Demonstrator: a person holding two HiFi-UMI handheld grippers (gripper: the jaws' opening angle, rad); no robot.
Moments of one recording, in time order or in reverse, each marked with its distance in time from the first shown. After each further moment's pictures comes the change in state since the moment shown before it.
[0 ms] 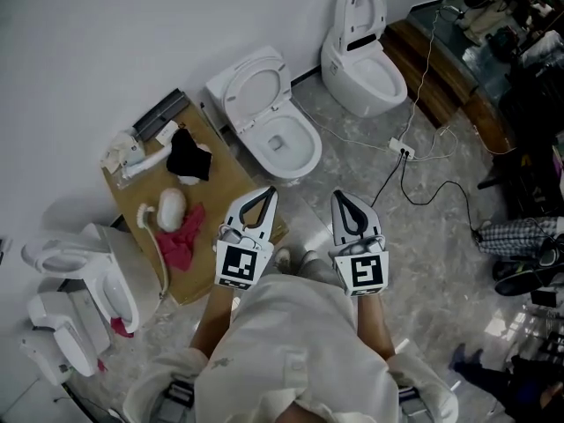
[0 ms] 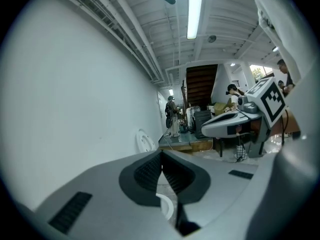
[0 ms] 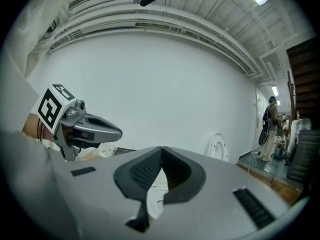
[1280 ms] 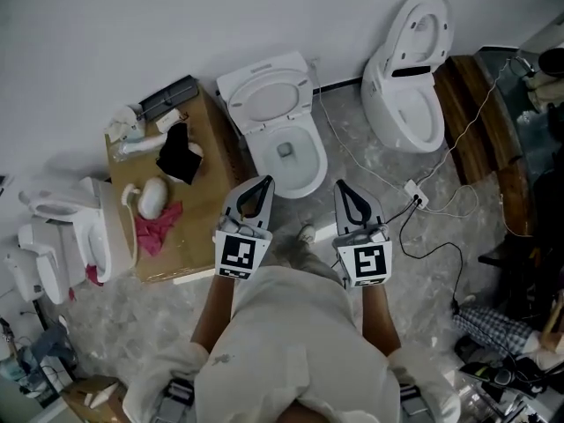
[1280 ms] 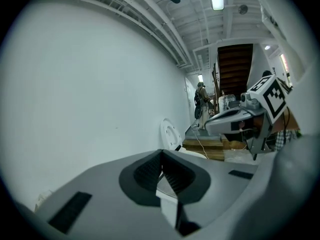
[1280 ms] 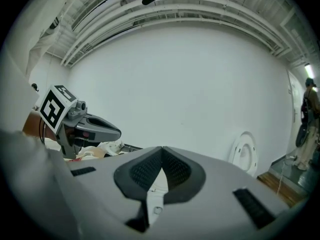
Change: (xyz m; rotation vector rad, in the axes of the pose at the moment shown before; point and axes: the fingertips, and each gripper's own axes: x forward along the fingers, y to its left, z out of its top) left arm 0.195 0.056 -0.001 -0.092 0.132 0.342; right arm 0.173 -0.171 -0.029 -0.014 0.014 0.350
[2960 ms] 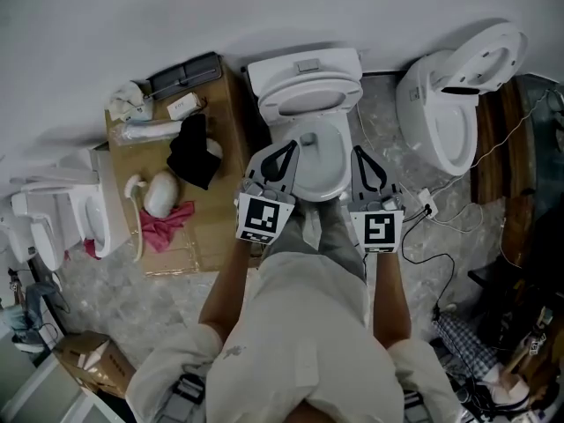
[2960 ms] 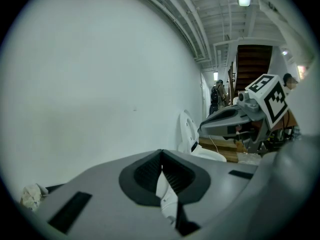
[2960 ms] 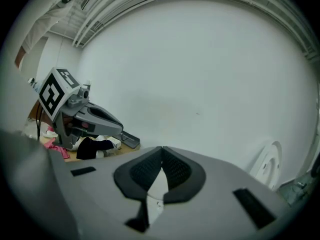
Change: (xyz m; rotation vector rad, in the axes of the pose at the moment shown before) left arm 0.146 0.168 -0.076 -0.118 0.046 0.063; right arm 0.251 -0.019 -0.041 -0.179 0.122 0.112
